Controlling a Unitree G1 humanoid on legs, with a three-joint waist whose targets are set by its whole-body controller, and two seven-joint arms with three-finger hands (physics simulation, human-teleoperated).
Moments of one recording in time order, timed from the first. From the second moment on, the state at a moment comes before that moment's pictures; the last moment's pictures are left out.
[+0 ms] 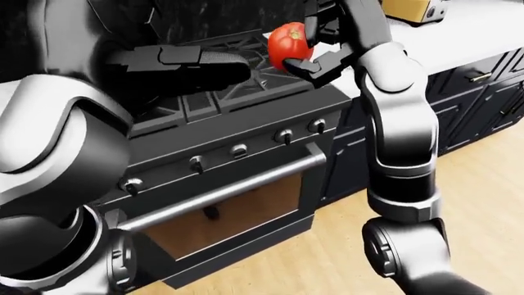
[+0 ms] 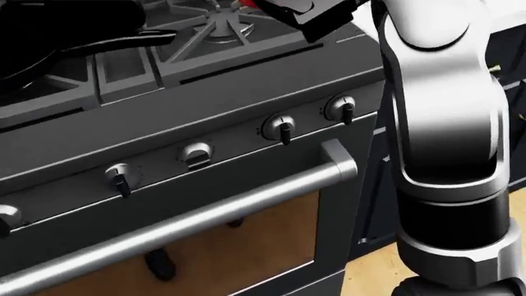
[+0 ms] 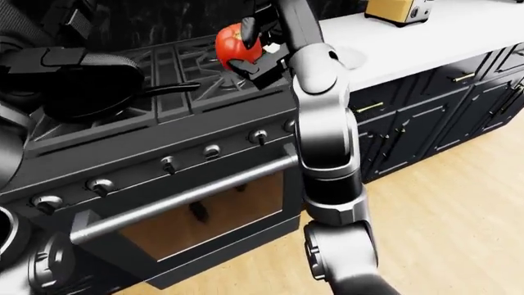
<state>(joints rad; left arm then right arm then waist) -0.97 0.52 0.23 -0.66 -1.13 1.12 0.80 -1.08 -0.14 -0.02 -0.05 -0.34 0.73 0.24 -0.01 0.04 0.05</state>
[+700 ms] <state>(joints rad) -0.97 0.52 0.22 -0.65 -1.13 1.13 0.81 -1.07 -0.14 -0.01 -0.04 -0.35 0.74 0.25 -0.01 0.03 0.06</state>
